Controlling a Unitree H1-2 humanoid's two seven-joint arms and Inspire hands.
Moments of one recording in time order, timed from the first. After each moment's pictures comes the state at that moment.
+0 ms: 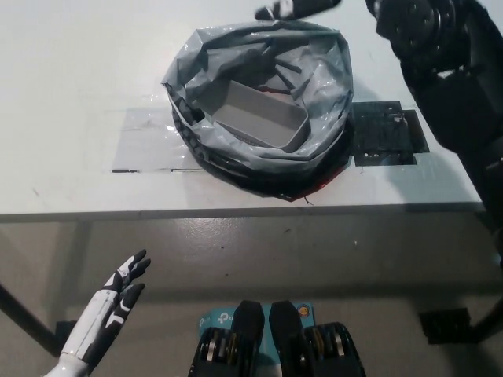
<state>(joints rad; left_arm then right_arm) 0.07 0.28 -0.04 -0.14 0.10 -0.06 -0.17 -1.21 -0.26 0.33 0.52 -0.53 0.24 0.38</state>
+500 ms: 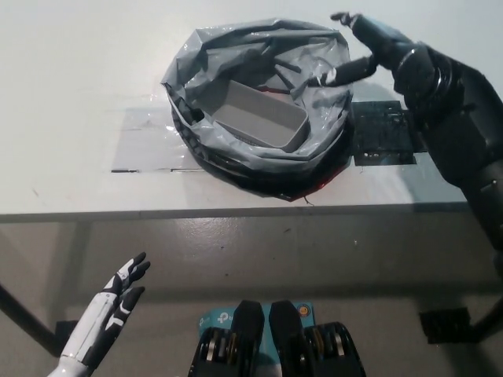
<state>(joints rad) 0.08 0.28 -0.04 -0.14 0.10 -0.06 -0.17 -1.15 -0.25 0.33 0.88 -0.53 0.22 0.28</state>
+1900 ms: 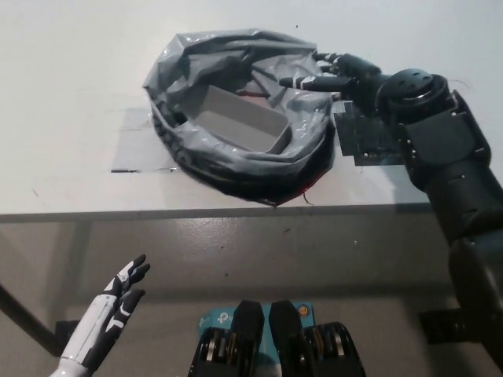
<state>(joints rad) 0.08 0.28 -0.04 -0.14 0.11 -0.06 -0.17 -1.20 -0.11 -0.03 1.10 -0.19 0.34 0.30</state>
